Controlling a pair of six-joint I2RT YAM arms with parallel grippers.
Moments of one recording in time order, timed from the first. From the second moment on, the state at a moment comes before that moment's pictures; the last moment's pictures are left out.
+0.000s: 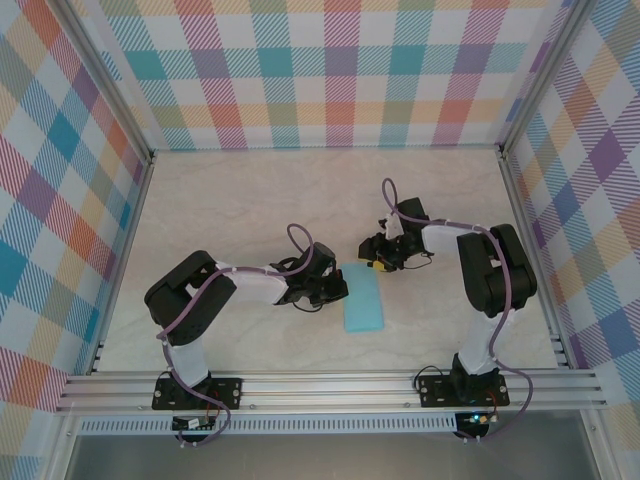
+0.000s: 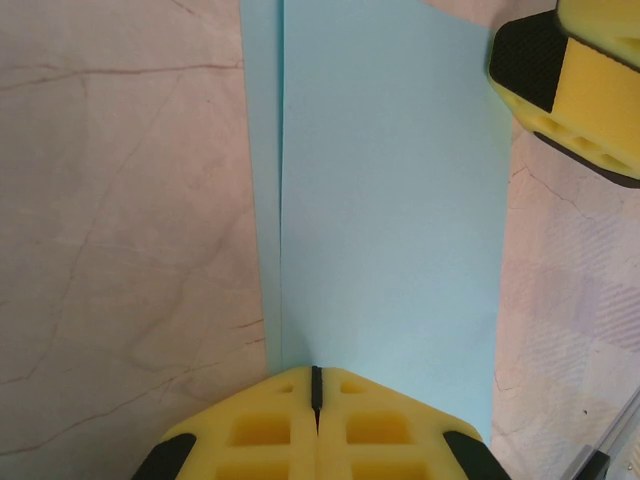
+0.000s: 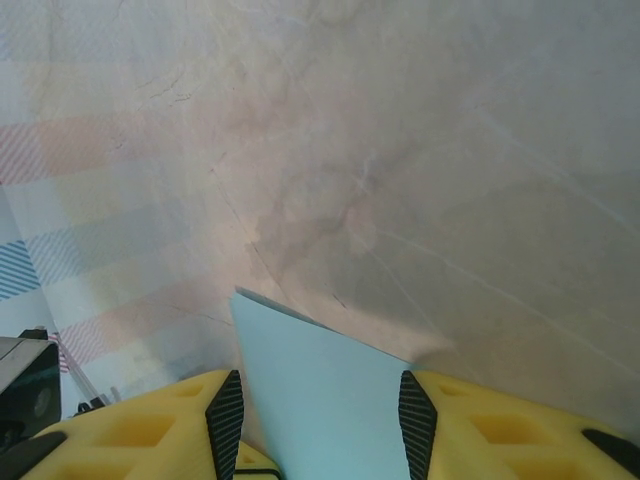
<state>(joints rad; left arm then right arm) -0.84 1.82 0.87 0.06 0.25 -1.04 0.29 1.87 1.00 -0.32 -0.71 0.52</state>
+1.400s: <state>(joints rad) -0.84 1.82 0.89 0.04 0.26 -1.02 0.31 1.62 0.71 -0.31 -0.74 0.55</state>
